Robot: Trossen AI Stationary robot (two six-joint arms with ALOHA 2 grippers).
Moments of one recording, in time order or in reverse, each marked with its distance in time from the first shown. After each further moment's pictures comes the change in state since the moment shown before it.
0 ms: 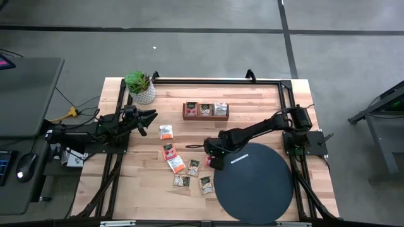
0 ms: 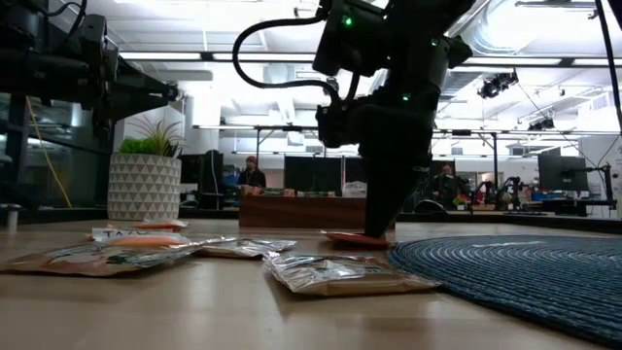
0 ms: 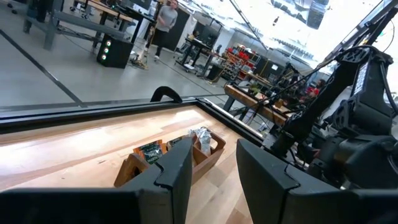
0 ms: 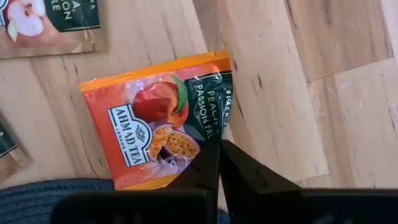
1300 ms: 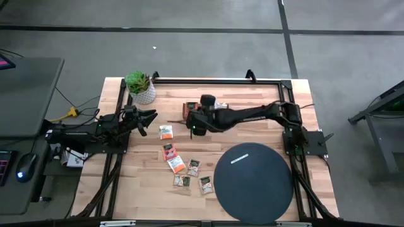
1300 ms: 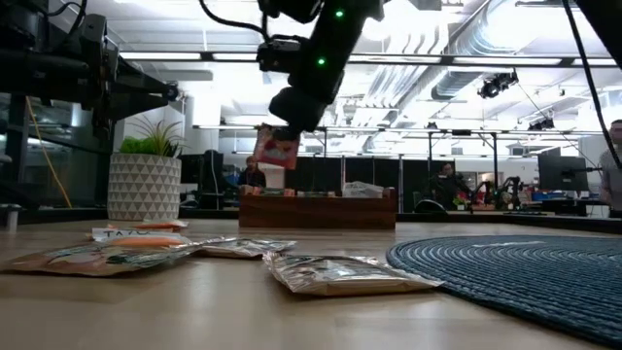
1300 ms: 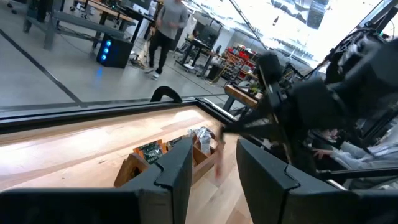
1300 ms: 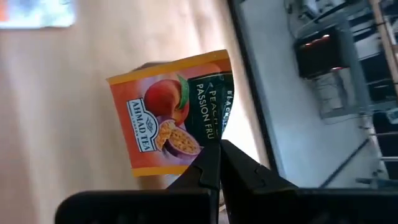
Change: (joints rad) left arm 0.000 0.000 0.000 0.000 0.002 0.000; right arm -0.155 0.023 0.471 -0.106 0.709 -0.572
